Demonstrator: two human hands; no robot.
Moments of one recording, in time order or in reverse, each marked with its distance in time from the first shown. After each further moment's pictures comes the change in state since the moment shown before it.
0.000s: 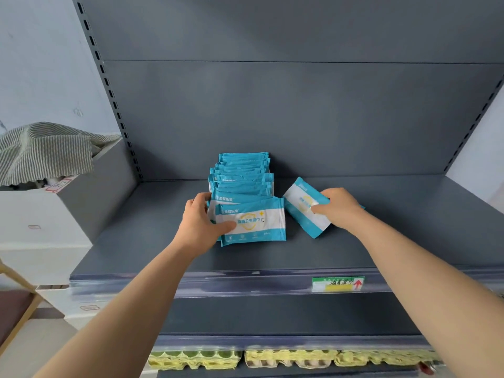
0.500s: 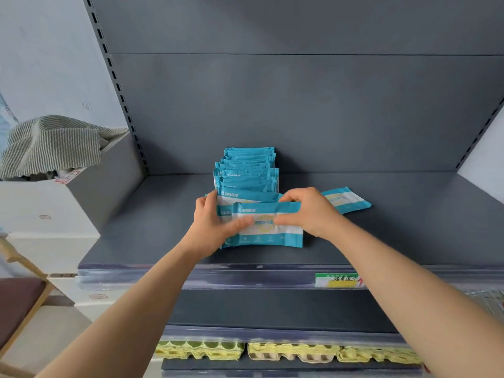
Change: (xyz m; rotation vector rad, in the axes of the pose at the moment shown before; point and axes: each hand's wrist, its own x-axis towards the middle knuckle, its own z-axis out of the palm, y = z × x) left_hand -0.016 -0.002 0.006 -0.078 -0.131 0.060; right_hand -0.049 -0.053 0.023 0.124 -0.188 -0.363
